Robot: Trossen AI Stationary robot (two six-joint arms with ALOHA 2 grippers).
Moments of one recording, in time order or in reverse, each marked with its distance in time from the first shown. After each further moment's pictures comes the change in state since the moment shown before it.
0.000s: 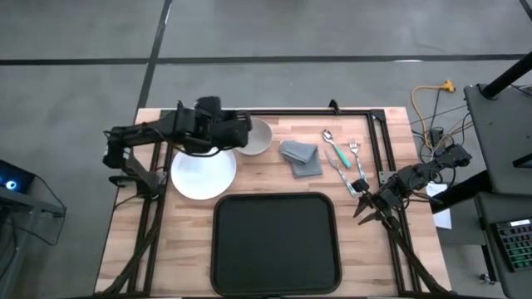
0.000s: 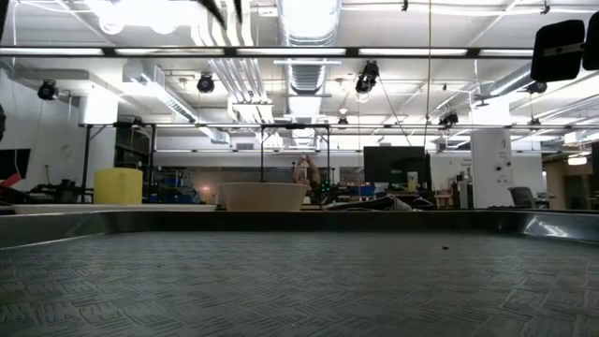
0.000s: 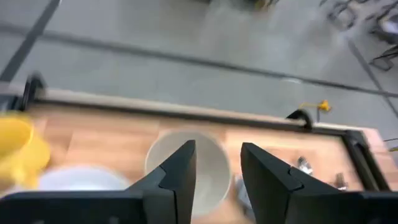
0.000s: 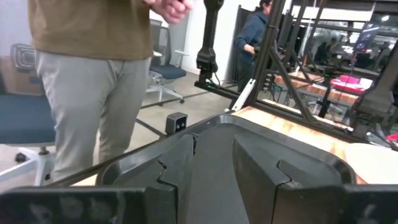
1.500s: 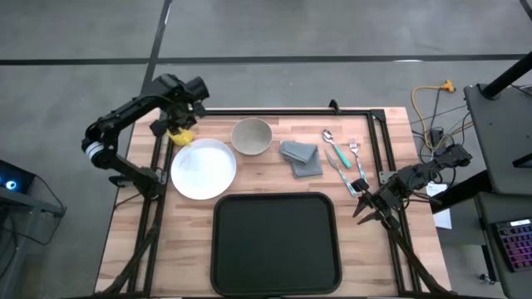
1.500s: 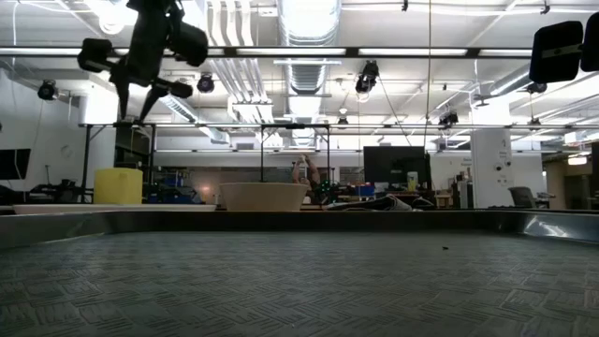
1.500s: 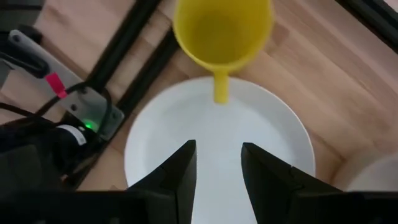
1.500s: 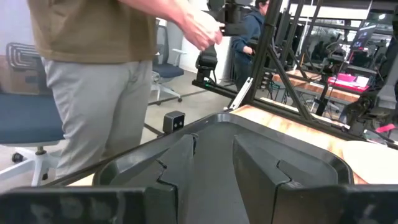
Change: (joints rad) left arm 0.801 -0.170 -0.505 -0.114 0.721 0.049; right arm 0.000 0.001 0.000 -0.004 0.004 0.000
